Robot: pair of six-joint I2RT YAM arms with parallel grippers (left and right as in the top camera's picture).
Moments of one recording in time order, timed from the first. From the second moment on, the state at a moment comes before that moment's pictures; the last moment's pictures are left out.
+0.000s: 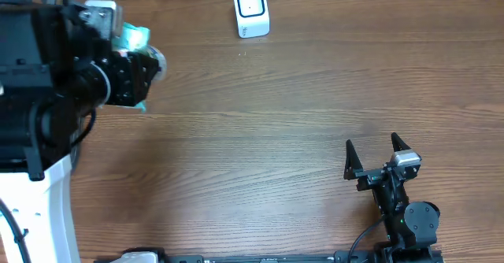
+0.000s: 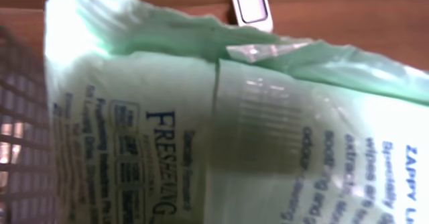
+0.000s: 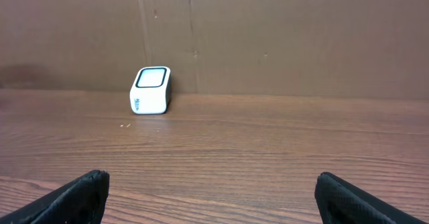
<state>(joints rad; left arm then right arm) -0.02 1.41 2.05 -1.44 0.19 0.00 0.09 0.01 0.02 -0.03 -0.08 0.04</state>
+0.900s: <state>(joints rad) -0.56 1.77 2.02 -1.43 0.03 -0.14 0.09 0.01 0.02 -0.03 -0.08 0.05</state>
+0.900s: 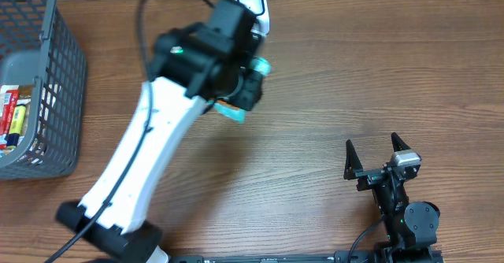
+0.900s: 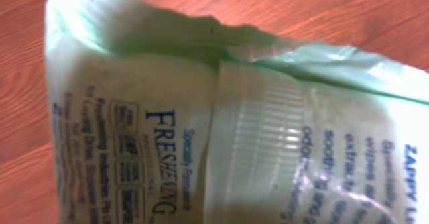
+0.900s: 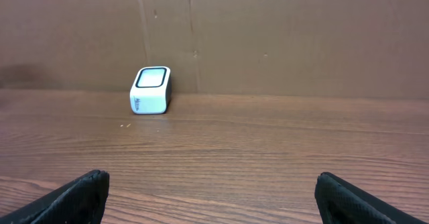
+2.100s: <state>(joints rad) -0.88 2.23 2.01 -1.04 0.00 -0.20 0.09 0.01 0.02 -0.03 -0.08 0.04</state>
